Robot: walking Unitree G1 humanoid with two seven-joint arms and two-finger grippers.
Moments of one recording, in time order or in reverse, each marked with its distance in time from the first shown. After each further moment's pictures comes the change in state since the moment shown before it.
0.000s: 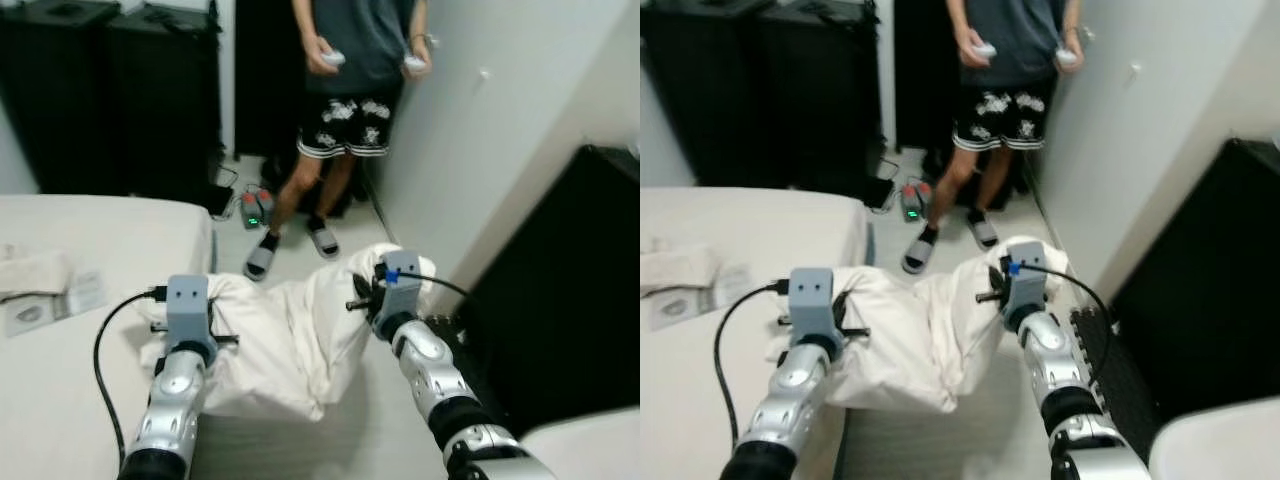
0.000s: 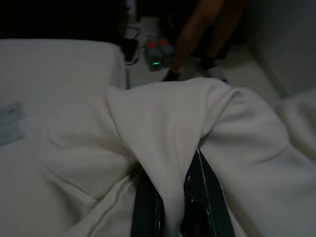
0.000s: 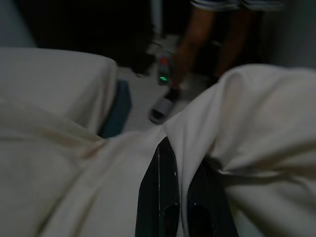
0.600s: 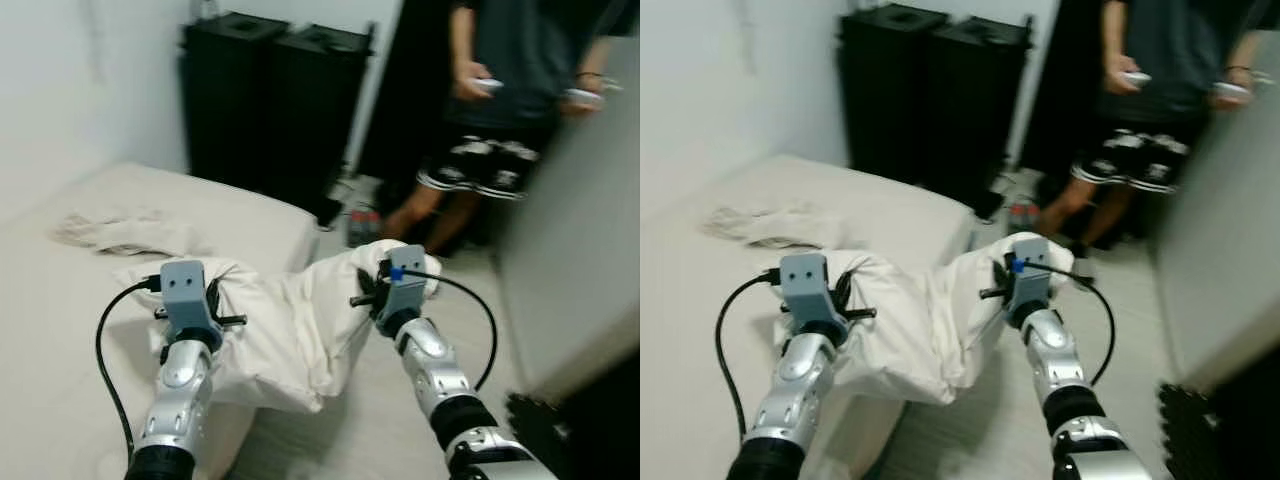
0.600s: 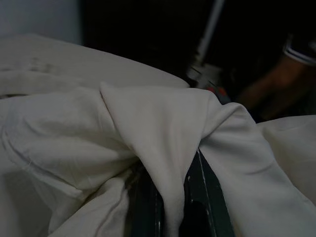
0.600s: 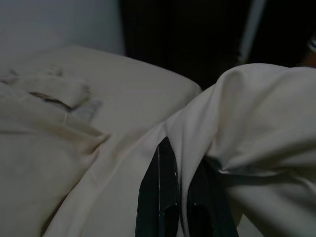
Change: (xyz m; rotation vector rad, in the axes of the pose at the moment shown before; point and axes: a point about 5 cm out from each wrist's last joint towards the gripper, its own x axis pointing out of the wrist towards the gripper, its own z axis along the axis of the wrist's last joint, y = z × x) left arm 0.000 -0.009 0.026 -0.135 -0.138 -0.009; right arm 0.005 0.003 0.018 -0.021 -0.074 0.018
